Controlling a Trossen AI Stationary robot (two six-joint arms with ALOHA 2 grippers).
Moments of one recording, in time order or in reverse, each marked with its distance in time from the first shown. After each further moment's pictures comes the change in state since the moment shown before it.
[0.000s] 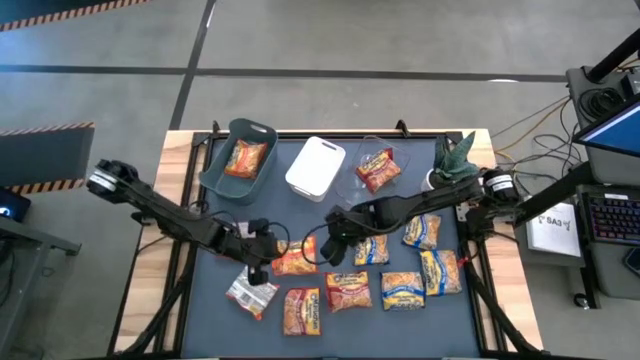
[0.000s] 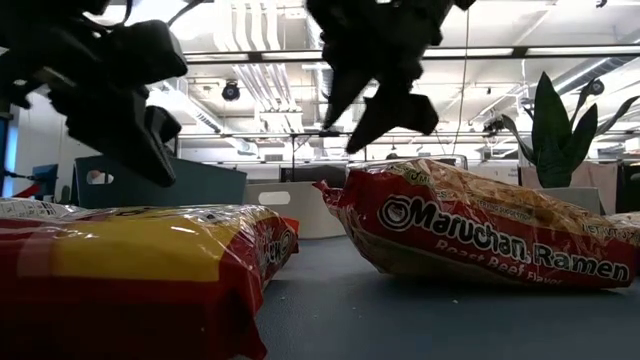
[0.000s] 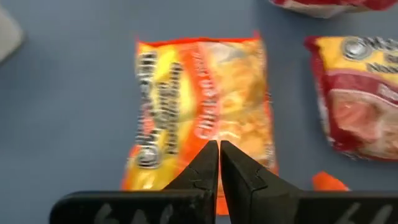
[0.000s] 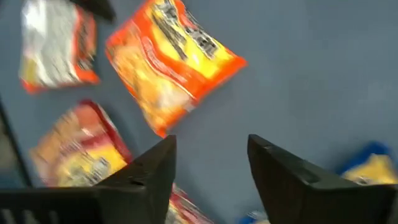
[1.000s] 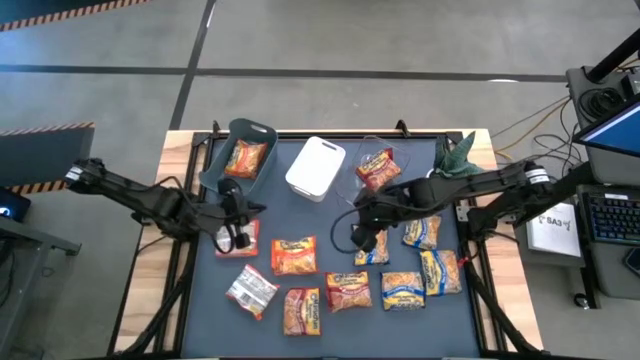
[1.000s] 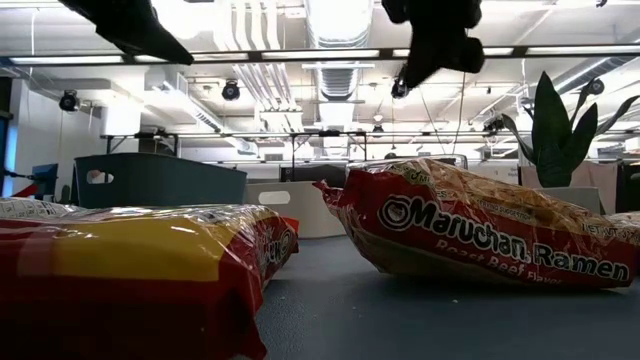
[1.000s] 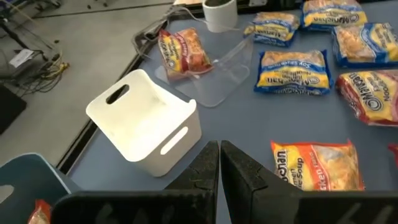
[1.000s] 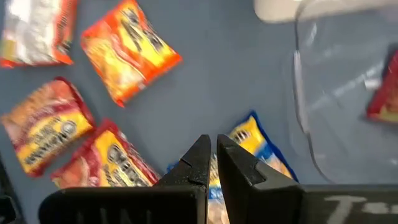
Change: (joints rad) left arm 0.081 -0.464 0.152 -0.367 -0.359 0.218; right arm -0.006 -0.273 0.002 -0.373 0.121 -0.152
